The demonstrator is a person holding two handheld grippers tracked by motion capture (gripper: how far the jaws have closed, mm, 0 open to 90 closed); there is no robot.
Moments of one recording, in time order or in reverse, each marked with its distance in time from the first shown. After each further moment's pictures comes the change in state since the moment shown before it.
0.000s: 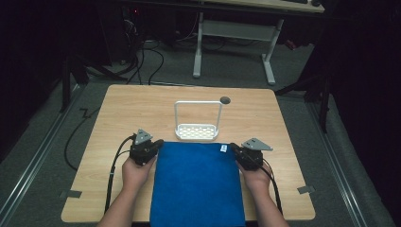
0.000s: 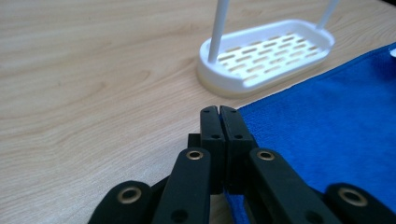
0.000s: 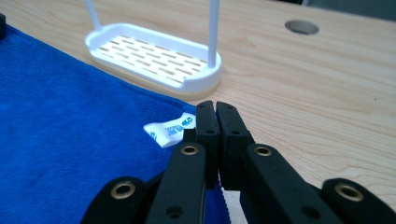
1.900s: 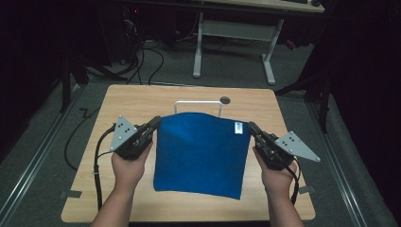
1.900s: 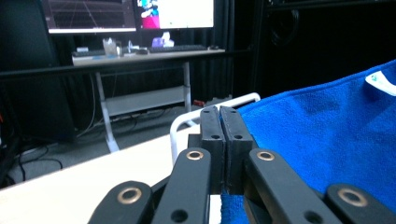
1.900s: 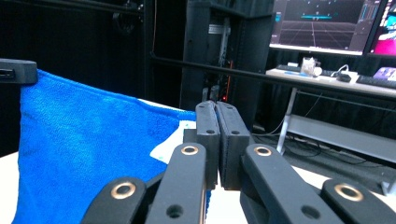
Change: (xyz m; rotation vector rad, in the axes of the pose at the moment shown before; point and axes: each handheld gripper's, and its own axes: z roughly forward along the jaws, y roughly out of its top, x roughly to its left) left arm -0.048 0.089 -0.106 -0.441 -0.004 0.139; right arm 0.014 0.083 -0.121 -0.472 0.000 -0.069
